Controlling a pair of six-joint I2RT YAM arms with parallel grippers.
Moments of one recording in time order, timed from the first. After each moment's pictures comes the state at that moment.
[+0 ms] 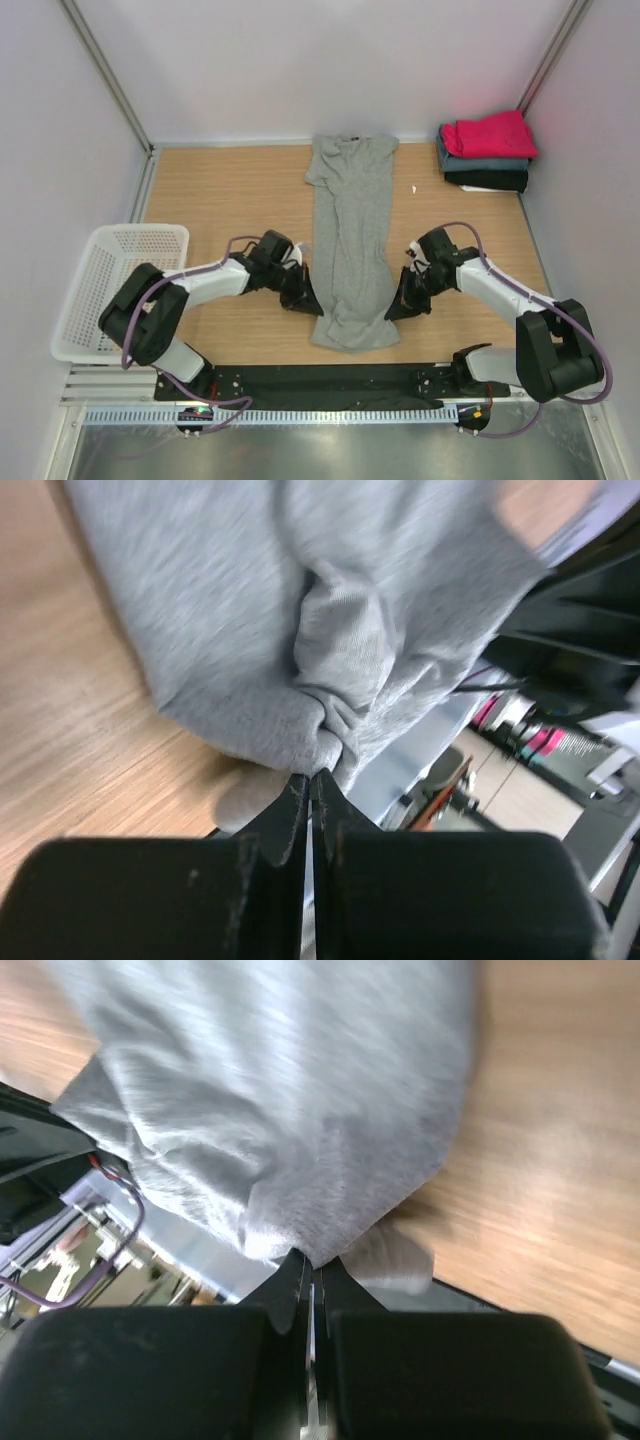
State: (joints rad) left arm -0.67 1.56 0.69 -0.18 0.68 -0.87; right arm 0.30 1.29 0.61 -0.72 -0.59 0.58
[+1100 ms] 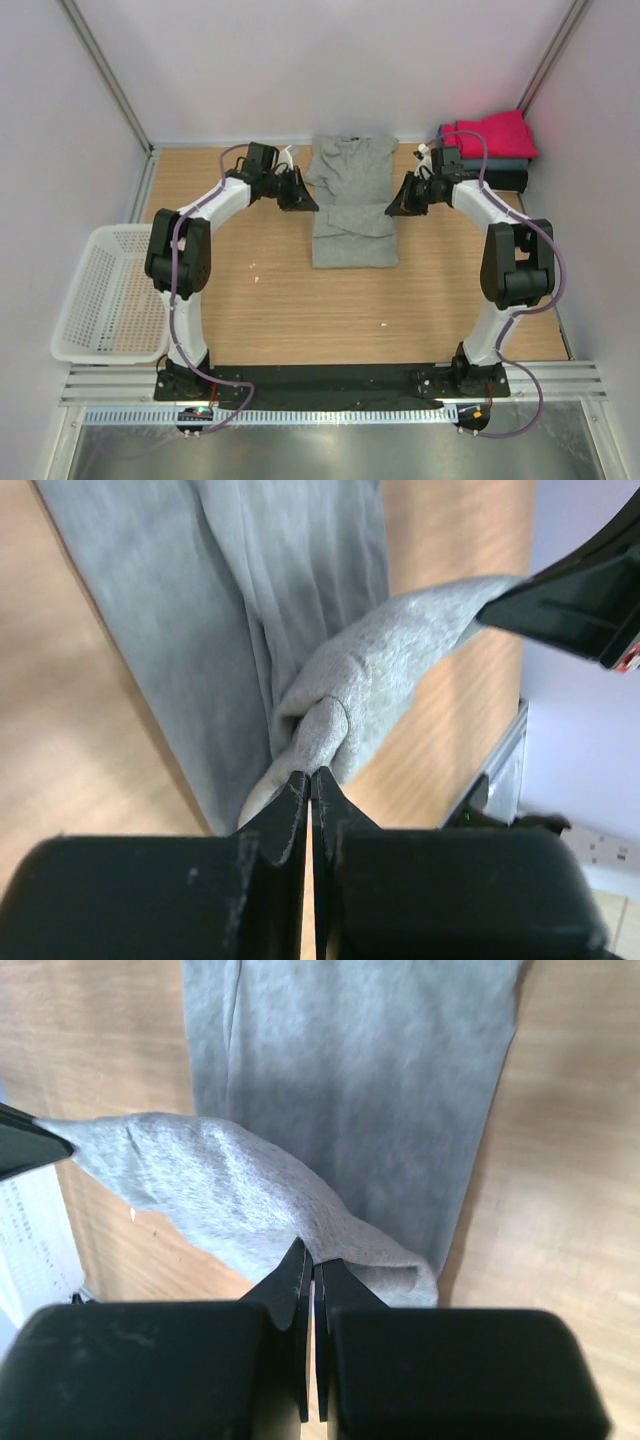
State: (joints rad) left arm -0.33 1.99 1.50 -0.33 0.68 -0.52; right arm 0.09 1.80 1.33 -0.47 -0.53 0.37
